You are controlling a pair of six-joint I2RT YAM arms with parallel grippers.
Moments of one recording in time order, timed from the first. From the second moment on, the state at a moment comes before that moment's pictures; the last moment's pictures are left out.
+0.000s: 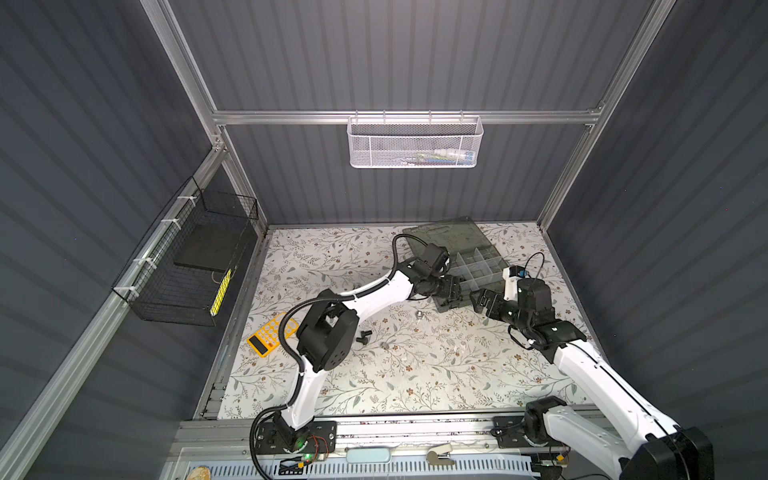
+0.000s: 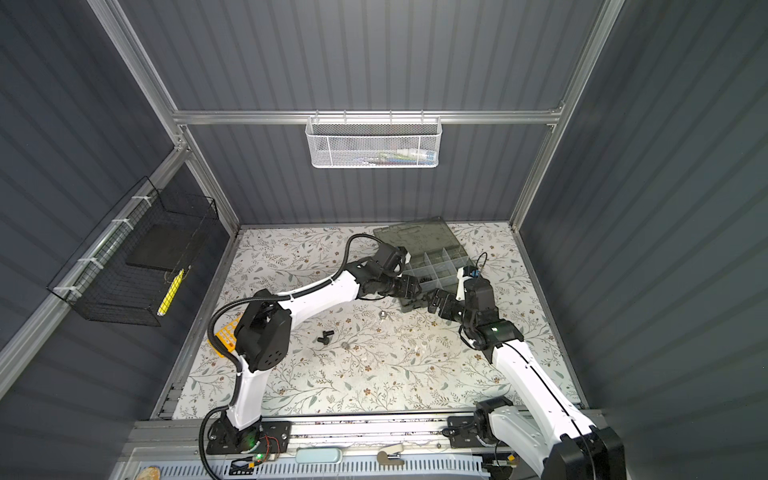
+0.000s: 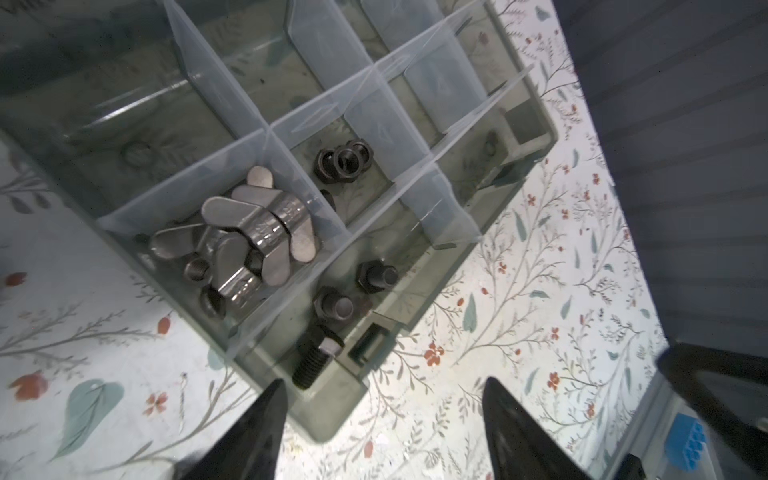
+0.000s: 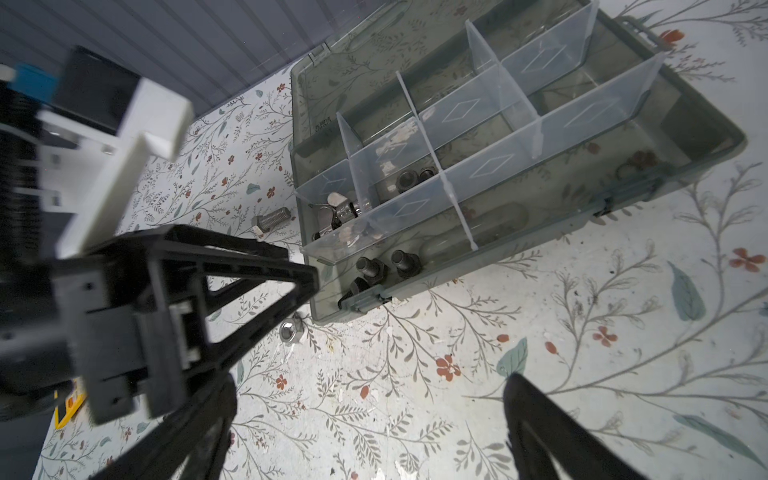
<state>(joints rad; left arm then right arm) -0.83 2.05 1.70 -0.46 0.20 -0.51 0.24 0.97 0.65 -0.30 -0.14 0.50</state>
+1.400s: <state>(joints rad) -0.07 1.05 0.57 -0.28 0.68 -0.66 0.96 1.81 1.20 -0.31 0.03 0.52</state>
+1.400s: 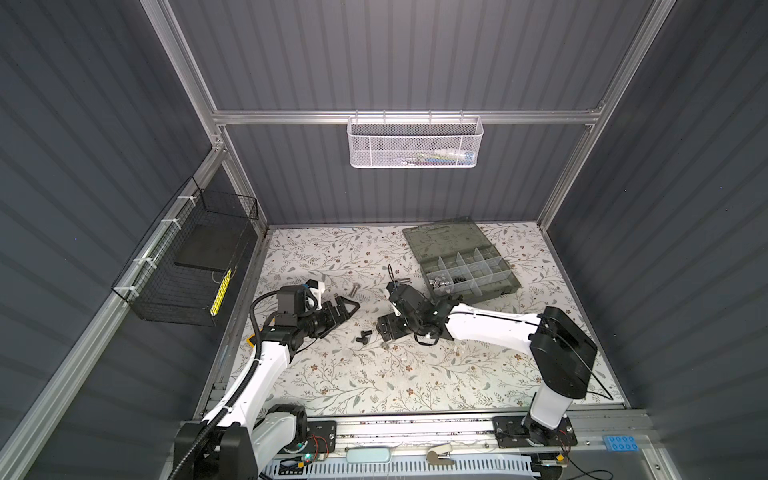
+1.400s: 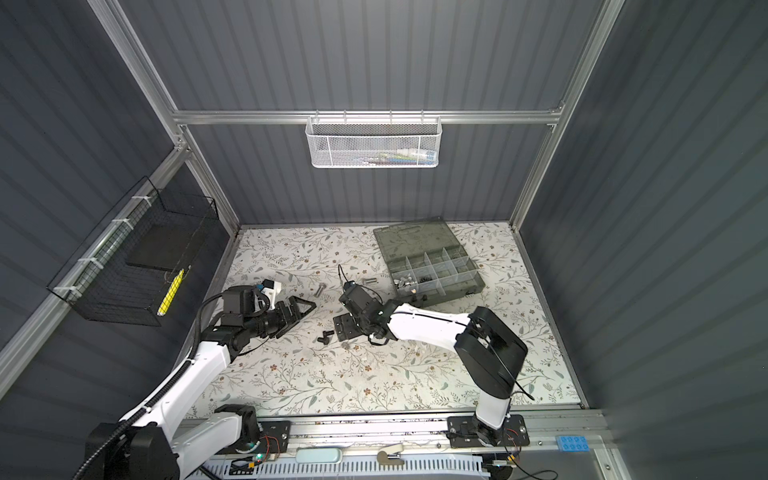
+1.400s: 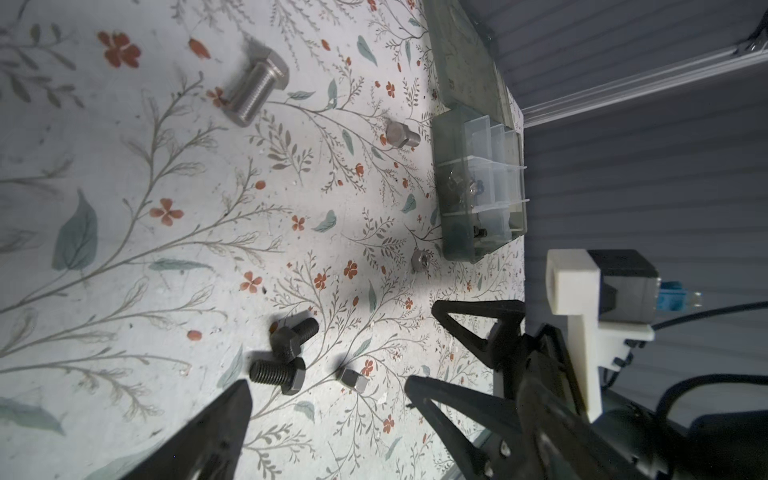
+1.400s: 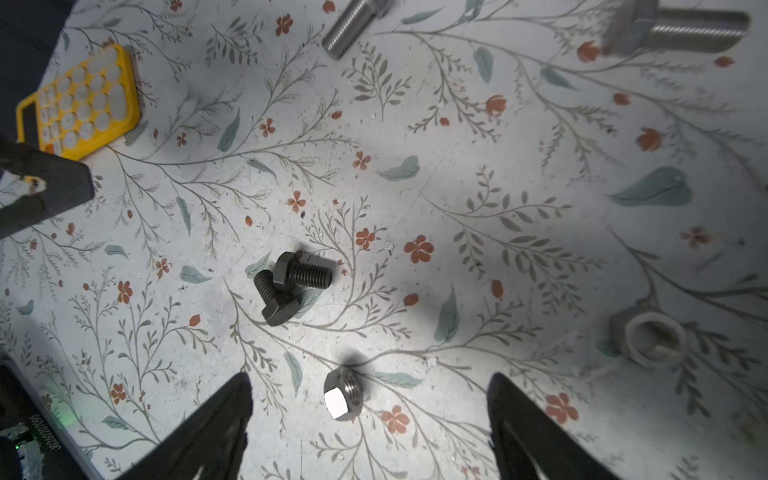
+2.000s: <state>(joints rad) 0.09 1.07 0.48 -0.19 0.88 -0.67 1.01 2.09 1.44 -0.35 -0.01 0.59</state>
